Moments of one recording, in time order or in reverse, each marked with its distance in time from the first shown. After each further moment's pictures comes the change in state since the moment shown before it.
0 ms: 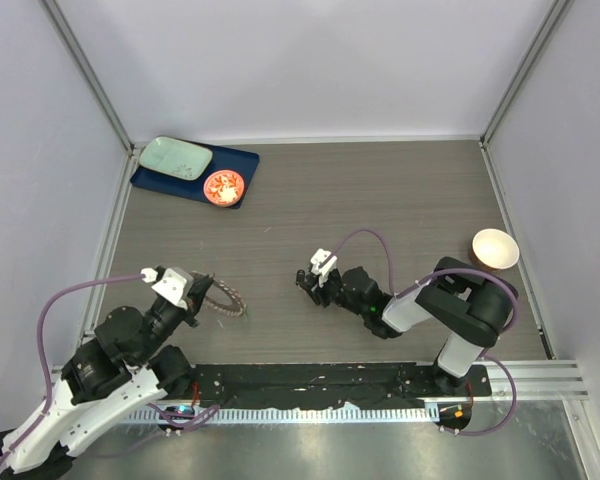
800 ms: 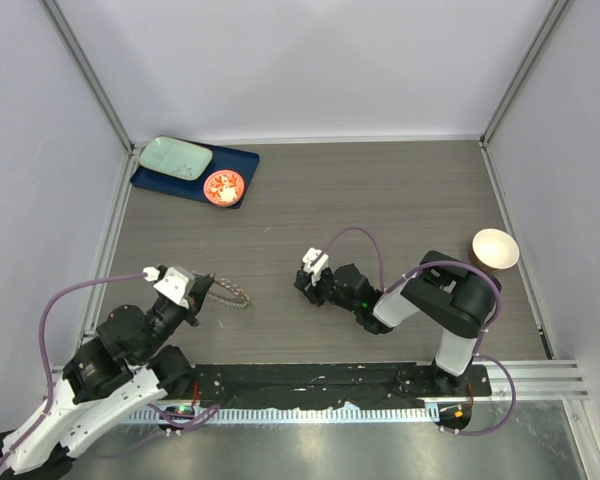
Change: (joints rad) left arm 0.013 0.015 -0.003 0.003 0.009 0.000; right arm -0.005 0.105 0.072 -0.001 -0.043 -0.002
